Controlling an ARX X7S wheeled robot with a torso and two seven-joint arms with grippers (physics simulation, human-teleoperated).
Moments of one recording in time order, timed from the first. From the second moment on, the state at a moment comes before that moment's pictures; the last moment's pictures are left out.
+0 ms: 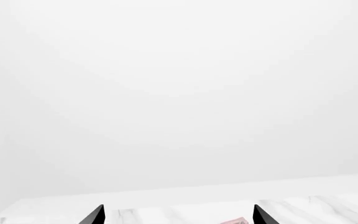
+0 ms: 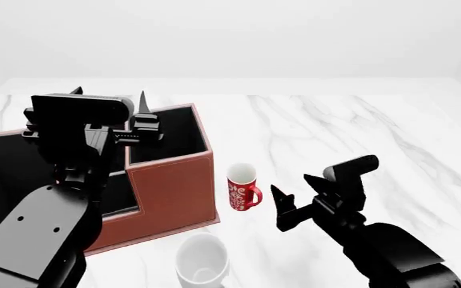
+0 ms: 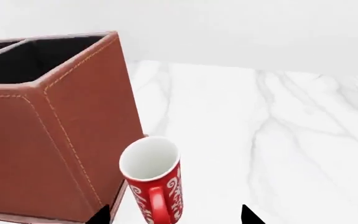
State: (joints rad) left arm -0.59 -0.31 0.12 0.49 -0.35 -0.80 -0.27; right arm 0.46 0.42 -0.22 -0.02 0.56 0.63 -0.21
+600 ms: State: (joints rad) left arm -0.59 -0.32 0.13 0.49 -0.36 -0.80 -0.28; right arm 0.35 0.48 0.11 -0.54 0.83 0.69 0.01
